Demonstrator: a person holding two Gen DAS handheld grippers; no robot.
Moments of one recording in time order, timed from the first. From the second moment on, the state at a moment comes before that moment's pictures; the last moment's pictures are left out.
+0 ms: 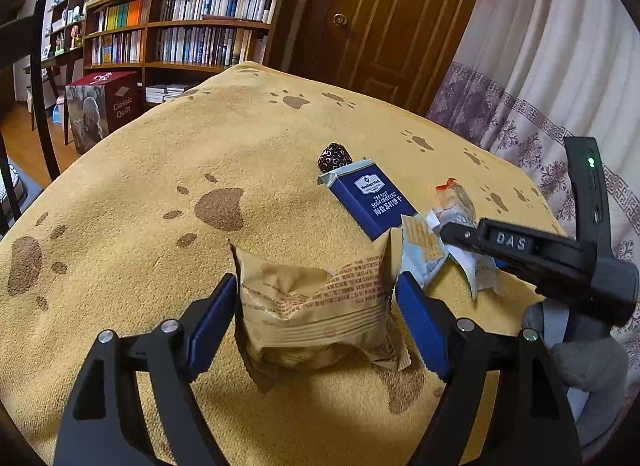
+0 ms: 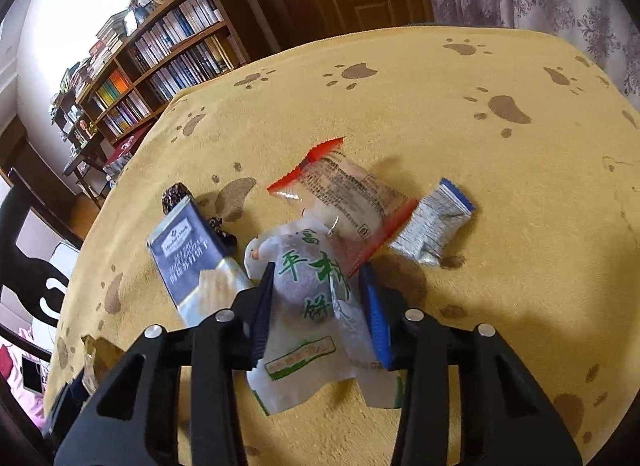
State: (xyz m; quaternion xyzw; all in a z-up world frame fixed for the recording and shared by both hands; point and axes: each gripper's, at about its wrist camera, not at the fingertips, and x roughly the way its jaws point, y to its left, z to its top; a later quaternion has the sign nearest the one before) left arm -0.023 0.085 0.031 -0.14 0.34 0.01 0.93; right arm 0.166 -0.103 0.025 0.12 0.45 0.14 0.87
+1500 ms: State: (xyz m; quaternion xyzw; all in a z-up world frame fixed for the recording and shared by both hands) left arm -0.026 0.084 0.032 -0.14 0.33 0.00 0.93; right arm 0.081 -0.121 0.020 0.03 0.43 0.12 0.89
